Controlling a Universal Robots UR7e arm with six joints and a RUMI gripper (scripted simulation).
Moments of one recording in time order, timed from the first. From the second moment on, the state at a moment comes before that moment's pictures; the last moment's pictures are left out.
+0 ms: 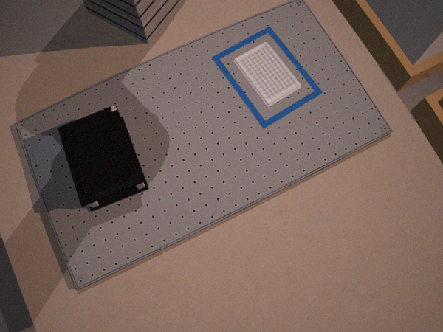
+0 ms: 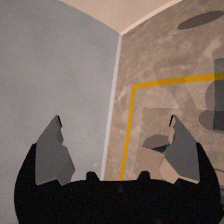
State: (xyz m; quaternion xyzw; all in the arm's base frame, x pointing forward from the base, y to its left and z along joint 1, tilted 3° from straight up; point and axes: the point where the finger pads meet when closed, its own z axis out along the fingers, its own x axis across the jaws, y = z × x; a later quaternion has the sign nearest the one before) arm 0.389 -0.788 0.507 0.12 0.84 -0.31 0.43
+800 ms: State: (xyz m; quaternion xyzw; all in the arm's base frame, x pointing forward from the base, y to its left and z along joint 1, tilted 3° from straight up) arm 0.455 -0.753 0.435 0.08 0.86 -0.29 0.41
